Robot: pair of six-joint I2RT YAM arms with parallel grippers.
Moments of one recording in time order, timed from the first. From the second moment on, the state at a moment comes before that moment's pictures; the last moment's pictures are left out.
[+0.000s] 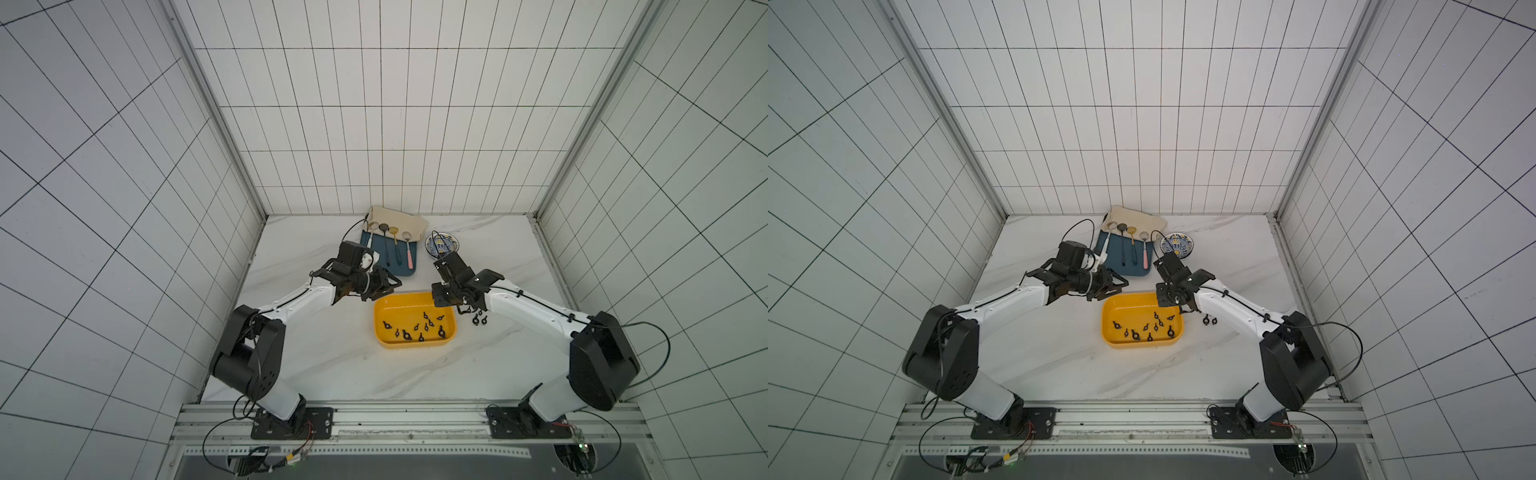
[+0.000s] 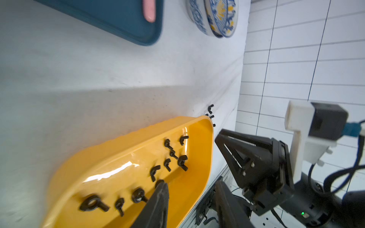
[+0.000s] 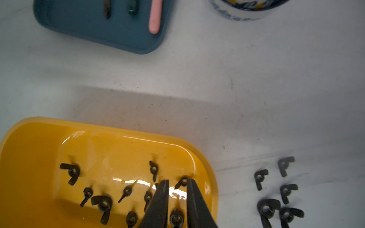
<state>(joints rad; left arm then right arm) -0.38 1.55 0.98 -0.24 0.67 -0.87 0.78 1.56 1.11 -0.61 0.11 0.40</state>
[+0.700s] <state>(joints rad) -0.32 1.47 0.84 -0.31 0.68 -0.84 0.82 1.80 1.14 -0.58 -0.01 0.32</state>
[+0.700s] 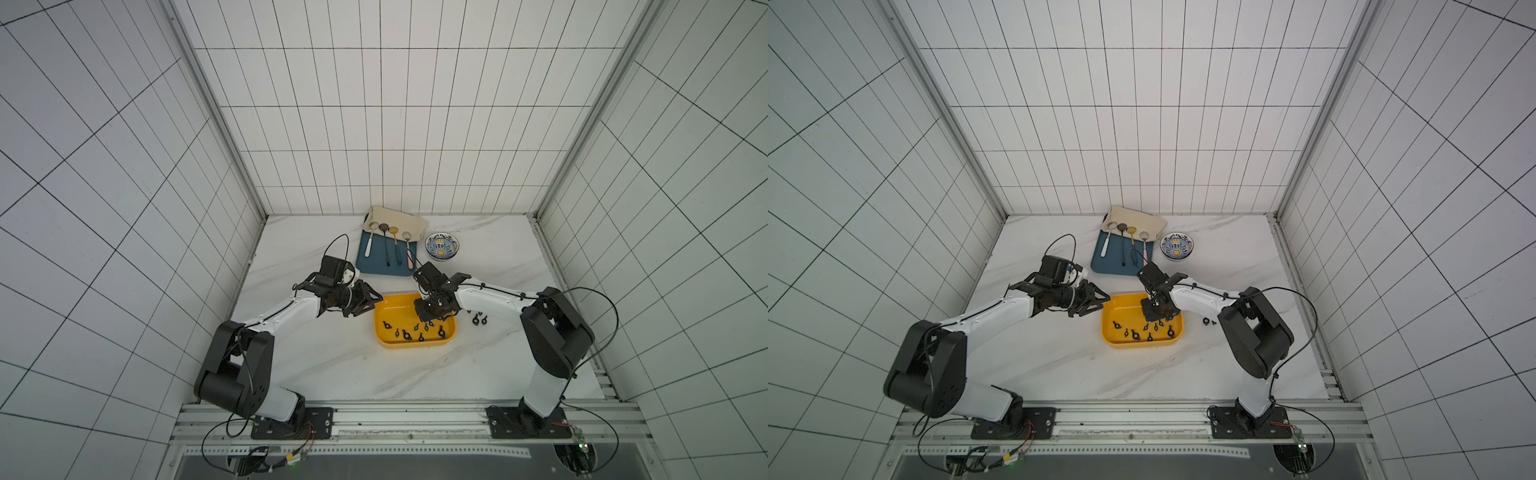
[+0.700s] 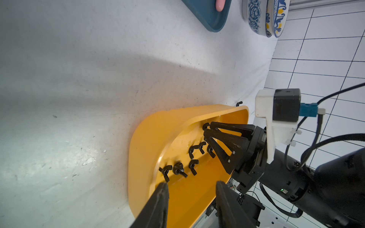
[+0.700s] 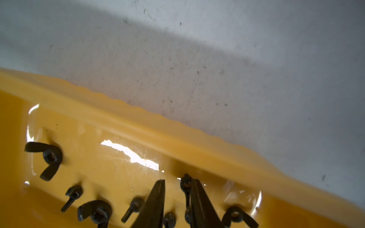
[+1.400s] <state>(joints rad) -0.32 1.46 0.83 -0.31 0.68 -0.84 0.82 1.85 1.17 -0.57 0.04 0.33</state>
